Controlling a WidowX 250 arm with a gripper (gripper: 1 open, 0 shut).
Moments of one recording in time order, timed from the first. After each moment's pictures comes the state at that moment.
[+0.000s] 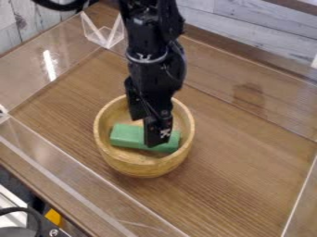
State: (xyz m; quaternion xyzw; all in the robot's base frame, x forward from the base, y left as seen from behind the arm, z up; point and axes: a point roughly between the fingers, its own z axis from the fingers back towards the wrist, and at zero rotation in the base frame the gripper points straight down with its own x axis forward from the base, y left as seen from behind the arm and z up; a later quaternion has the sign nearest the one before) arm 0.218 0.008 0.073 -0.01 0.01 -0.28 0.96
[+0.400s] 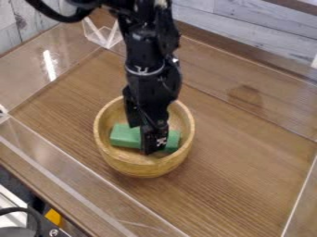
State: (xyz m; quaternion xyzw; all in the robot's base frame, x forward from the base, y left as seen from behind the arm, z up) arm 0.219 0.015 0.057 0.00 0.01 -0.28 0.96
